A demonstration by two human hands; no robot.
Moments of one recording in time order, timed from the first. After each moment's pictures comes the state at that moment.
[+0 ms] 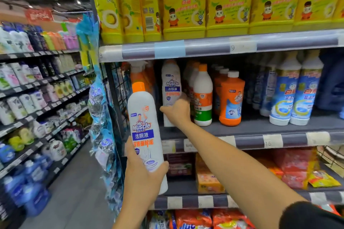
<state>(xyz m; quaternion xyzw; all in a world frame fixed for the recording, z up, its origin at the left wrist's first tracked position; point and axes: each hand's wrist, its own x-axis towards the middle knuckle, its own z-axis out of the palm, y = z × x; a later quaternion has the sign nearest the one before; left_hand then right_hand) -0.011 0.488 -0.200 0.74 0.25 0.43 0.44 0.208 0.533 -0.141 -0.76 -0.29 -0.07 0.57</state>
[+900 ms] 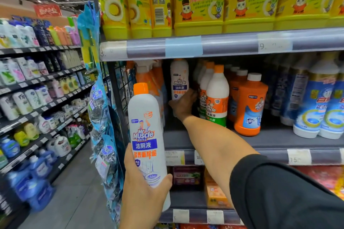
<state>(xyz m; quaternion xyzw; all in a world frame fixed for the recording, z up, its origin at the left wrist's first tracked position) -0.005 0.507 -0.205 0.73 0.25 0.45 0.46 0.275 0.617 -0.152 -0.73 -0.23 -0.09 0.64</state>
